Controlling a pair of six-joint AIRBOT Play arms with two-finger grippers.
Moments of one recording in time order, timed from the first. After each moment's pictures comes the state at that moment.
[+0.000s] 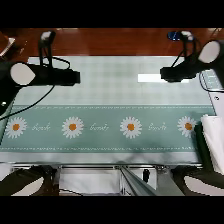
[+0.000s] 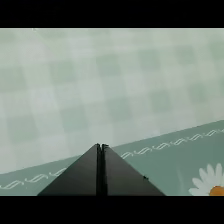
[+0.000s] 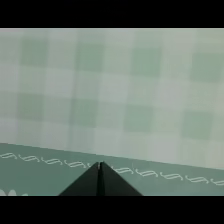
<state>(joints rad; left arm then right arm) -0.30 -1.15 1.14 1.34 -0.89 -1.65 0.16 -1.35 1.37 -1.53 1.20 1.69</state>
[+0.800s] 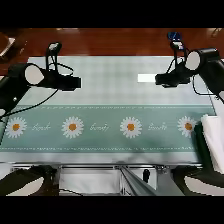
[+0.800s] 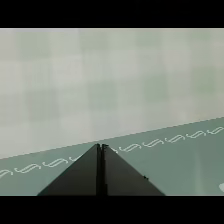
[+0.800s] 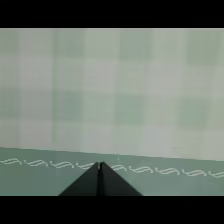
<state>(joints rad) -0.29 -1.22 1.12 1.39 -0.92 -1.68 0.20 -1.38 1.34 -1.61 1.17 1.77</state>
